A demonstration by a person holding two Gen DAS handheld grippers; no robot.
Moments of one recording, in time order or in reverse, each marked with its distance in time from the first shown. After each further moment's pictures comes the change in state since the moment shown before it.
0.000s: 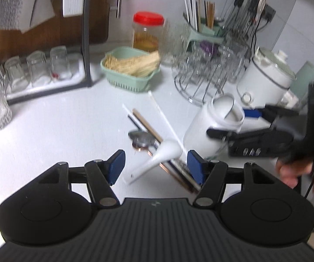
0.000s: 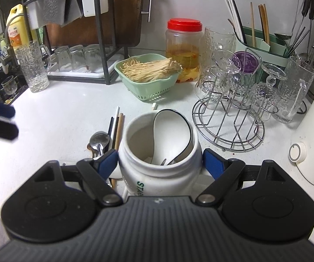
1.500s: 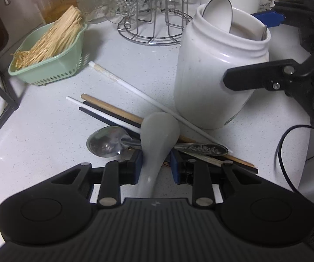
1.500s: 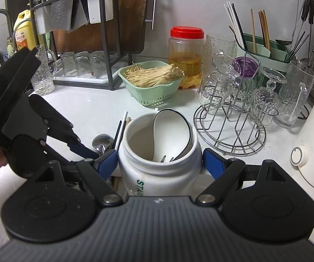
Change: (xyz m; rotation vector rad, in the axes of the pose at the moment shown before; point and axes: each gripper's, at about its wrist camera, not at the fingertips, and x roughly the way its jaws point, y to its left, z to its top) left arm 0.164 -0.031 0.009 0.523 0.243 -0.098; right arm -0.007 -0.003 -0.012 -0.009 -0.065 0.022
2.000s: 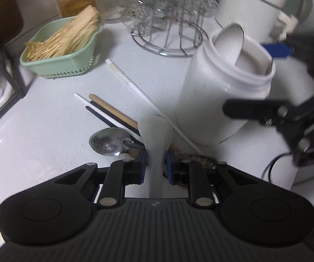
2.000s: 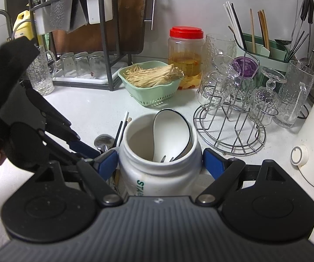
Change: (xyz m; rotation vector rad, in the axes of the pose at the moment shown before) left arm -0.015 0.004 0.009 -0.180 -0.023 -0.006; right arm 0.000 0.001 0.000 0.006 -0.002 -0.004
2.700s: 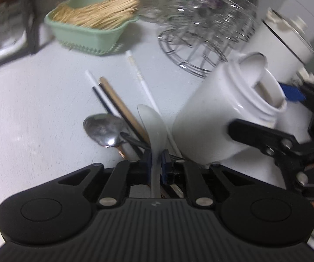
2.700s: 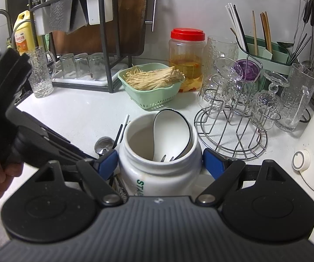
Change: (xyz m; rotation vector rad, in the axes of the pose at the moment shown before) left arm 0.009 0.012 -0.007 -0.285 -0.071 -0.045; right arm 0.006 -0.001 0.004 -0.010 -0.008 0.005
